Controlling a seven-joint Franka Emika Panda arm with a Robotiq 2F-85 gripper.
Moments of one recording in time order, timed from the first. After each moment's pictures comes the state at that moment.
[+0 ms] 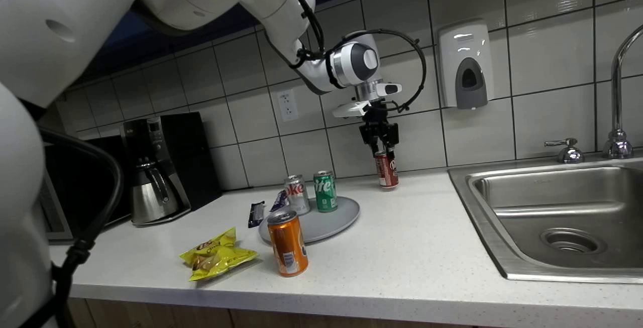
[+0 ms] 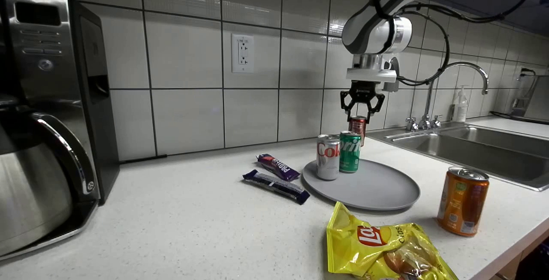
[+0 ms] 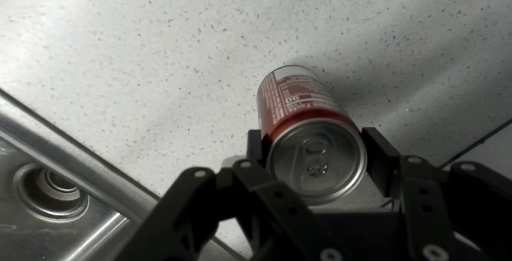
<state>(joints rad) -0.10 0.71 -0.15 -1.35 0.07 2.16 0.42</state>
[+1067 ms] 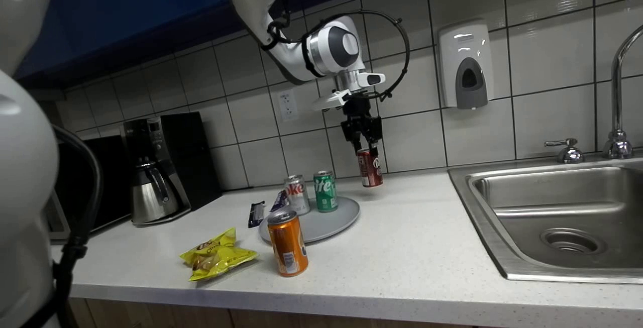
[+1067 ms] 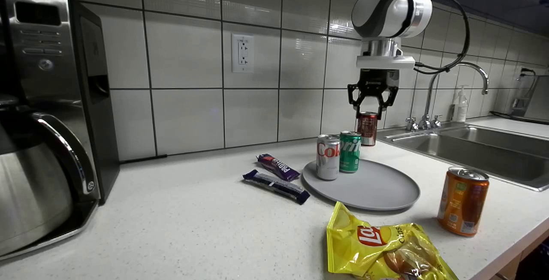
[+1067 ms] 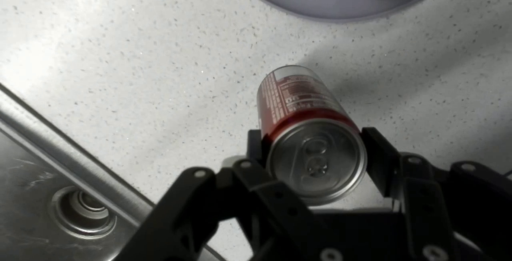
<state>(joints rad) -0.04 0.45 -0.16 -1.70 0.03 2.20 0.42</state>
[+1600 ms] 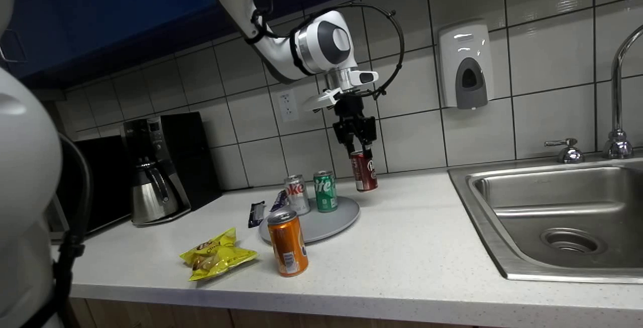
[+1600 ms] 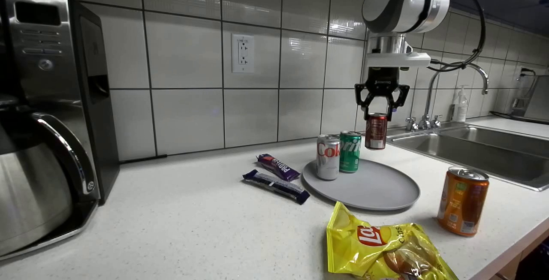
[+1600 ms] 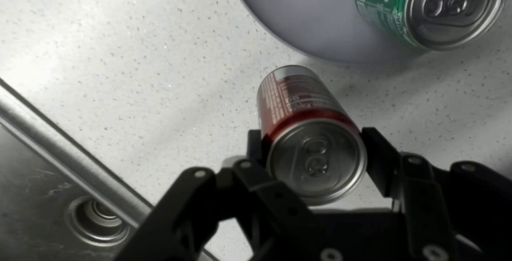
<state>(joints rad) -0.03 0.33 -0.16 -1.87 -0.01 2.25 0.42</state>
